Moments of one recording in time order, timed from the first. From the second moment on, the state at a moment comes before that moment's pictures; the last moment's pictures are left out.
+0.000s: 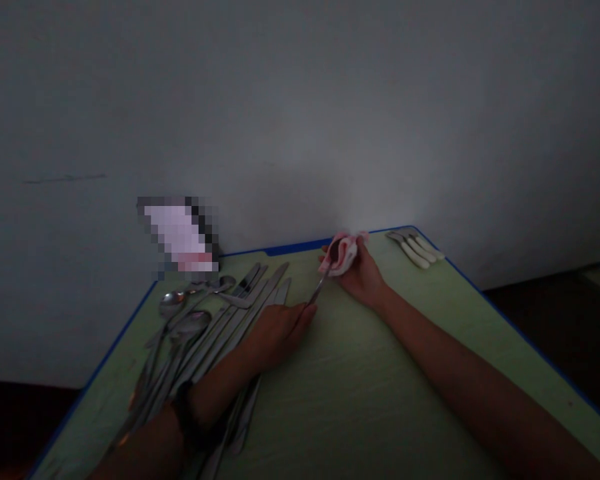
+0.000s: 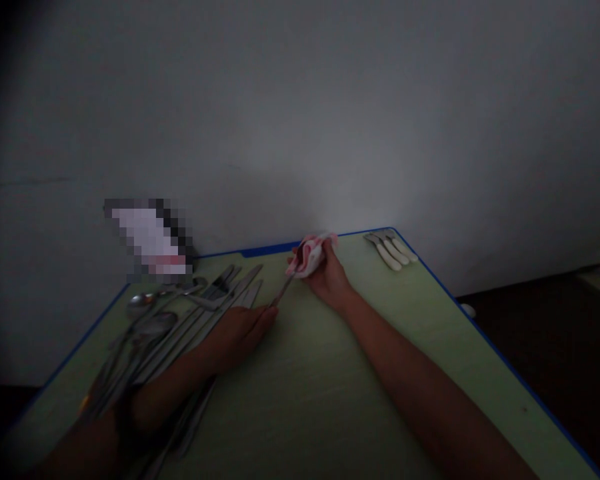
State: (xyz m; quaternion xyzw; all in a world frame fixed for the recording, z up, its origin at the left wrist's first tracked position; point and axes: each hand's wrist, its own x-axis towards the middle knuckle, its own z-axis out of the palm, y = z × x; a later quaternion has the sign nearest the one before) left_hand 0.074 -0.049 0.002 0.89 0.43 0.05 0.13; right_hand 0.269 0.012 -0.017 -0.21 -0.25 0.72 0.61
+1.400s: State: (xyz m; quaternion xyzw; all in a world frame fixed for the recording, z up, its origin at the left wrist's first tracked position) left_hand 0.072 -0.050 0.004 0.90 0.41 0.07 0.14; right_hand 0.264 0.019 -0.019 -0.20 -0.23 0.71 0.64
